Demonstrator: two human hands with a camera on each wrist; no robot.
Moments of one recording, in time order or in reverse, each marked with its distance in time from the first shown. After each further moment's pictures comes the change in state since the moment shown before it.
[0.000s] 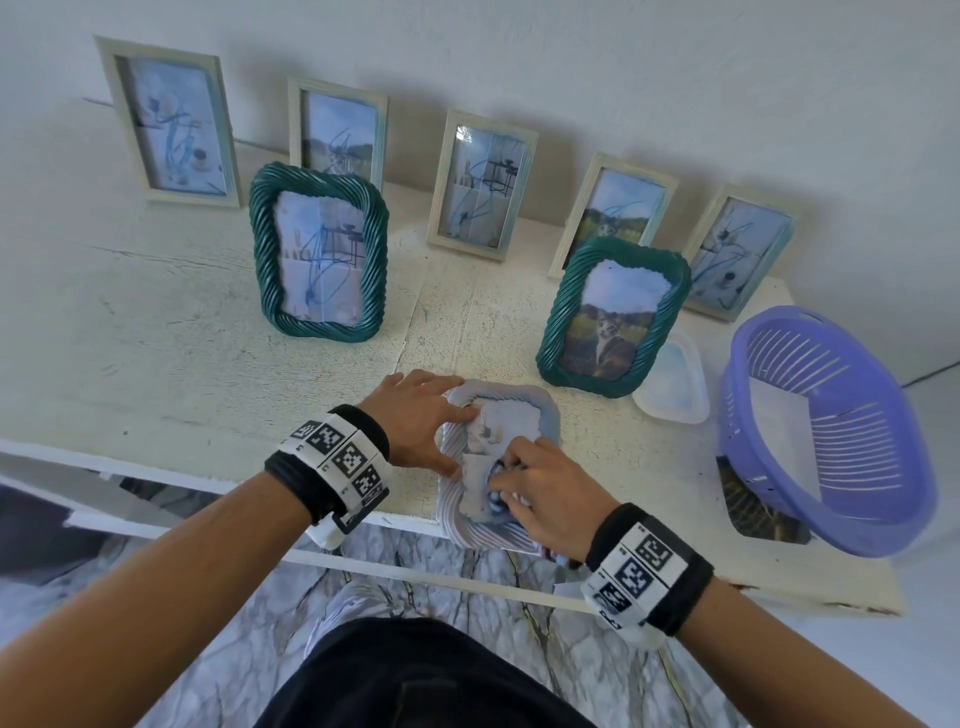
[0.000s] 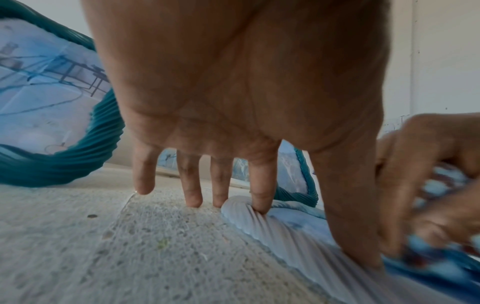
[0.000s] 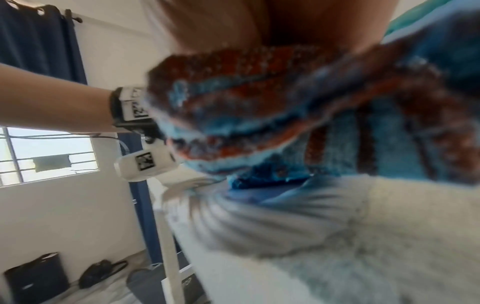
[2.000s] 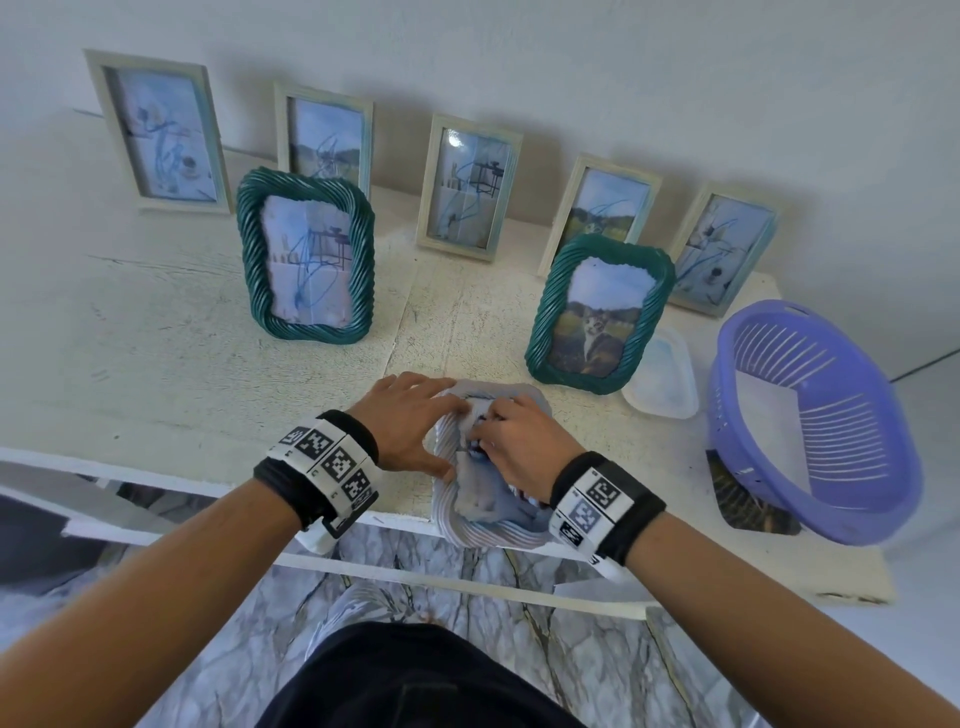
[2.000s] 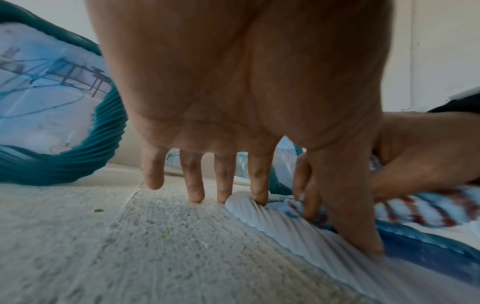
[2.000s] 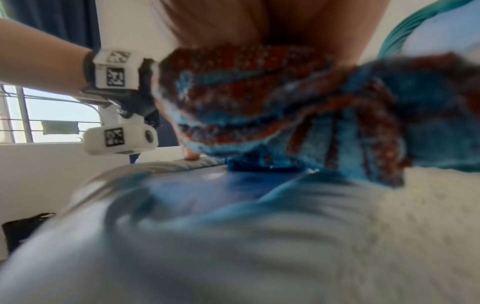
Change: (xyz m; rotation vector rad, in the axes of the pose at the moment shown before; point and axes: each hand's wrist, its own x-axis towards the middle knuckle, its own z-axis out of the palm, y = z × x) left_hand -0.001 0.003 0.005 -0.048 0.062 0.010; right_hand 0.044 0.019 -0.001 -0.110 0.027 0.062
